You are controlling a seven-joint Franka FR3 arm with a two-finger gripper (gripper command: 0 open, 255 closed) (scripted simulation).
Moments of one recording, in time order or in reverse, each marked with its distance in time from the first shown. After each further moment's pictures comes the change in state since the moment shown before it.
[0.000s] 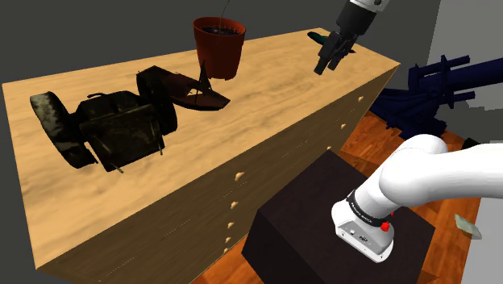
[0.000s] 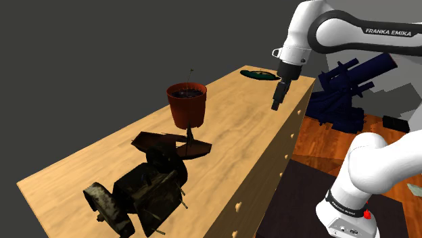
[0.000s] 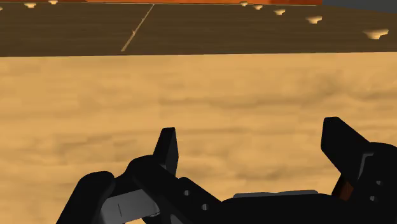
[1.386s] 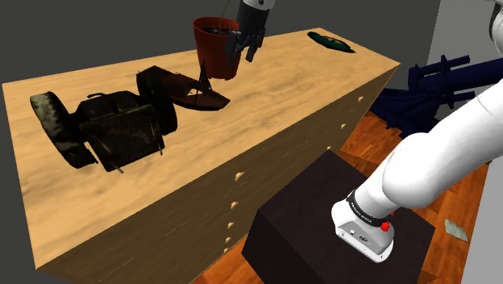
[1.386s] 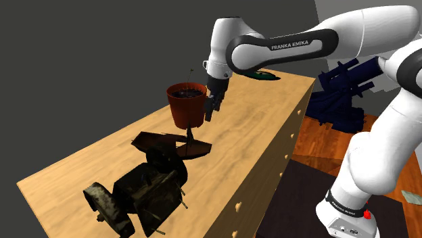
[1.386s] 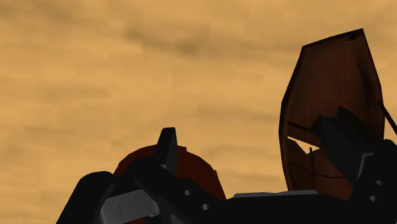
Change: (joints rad) arm 0.091 0.638 0.212 0.416 -0.031 0.279 0.133
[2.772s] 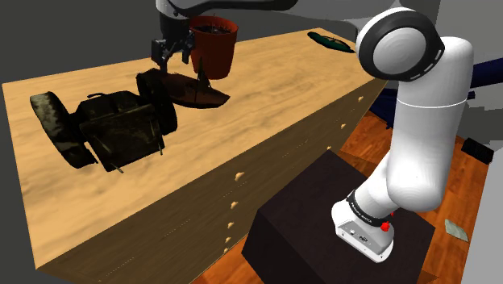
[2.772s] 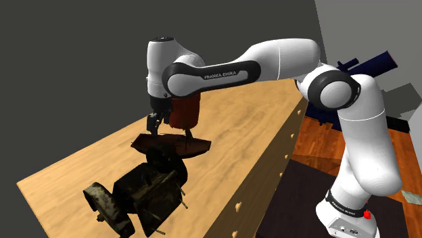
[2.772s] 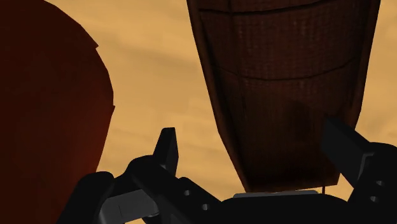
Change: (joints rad) arm 0.154 0.629 0.073 0.683 -0.222 -0.031 0.134
